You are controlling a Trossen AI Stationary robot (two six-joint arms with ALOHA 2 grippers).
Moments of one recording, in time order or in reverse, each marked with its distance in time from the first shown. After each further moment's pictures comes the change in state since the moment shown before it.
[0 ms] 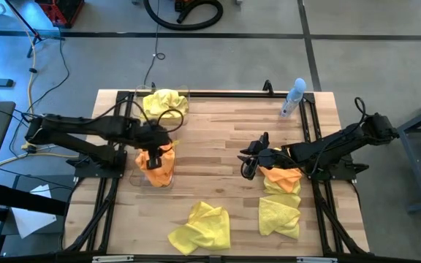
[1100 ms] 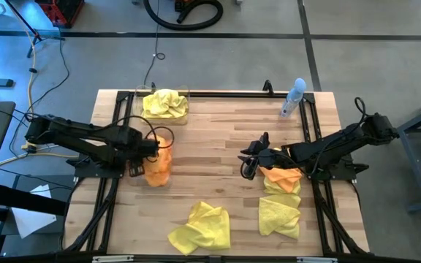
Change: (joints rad) left arm -0.016 0.000 -0.252 -0.301 0.081 -0.209; right arm 0.000 0.000 0.000 -0.014 0.000 0.004
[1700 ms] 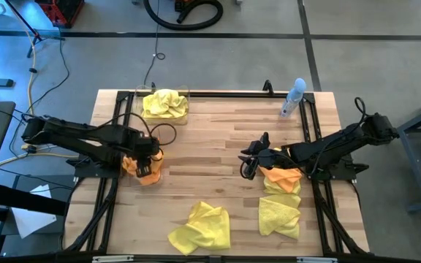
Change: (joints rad) left arm -0.014 -0.063 -0.012 0.232 0.009 0.040; right arm 0.000 0.000 0.000 -0.008 0.000 0.023
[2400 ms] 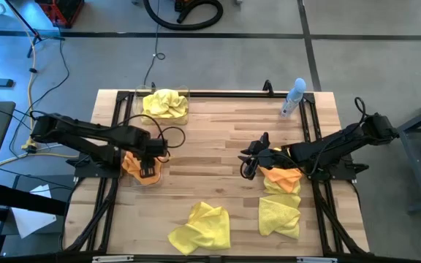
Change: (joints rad) left arm 0.002 0.162 0.088 -0.050 -0.005 0.072; right arm 0.000 0.000 0.000 0.003 0.000 -0.004
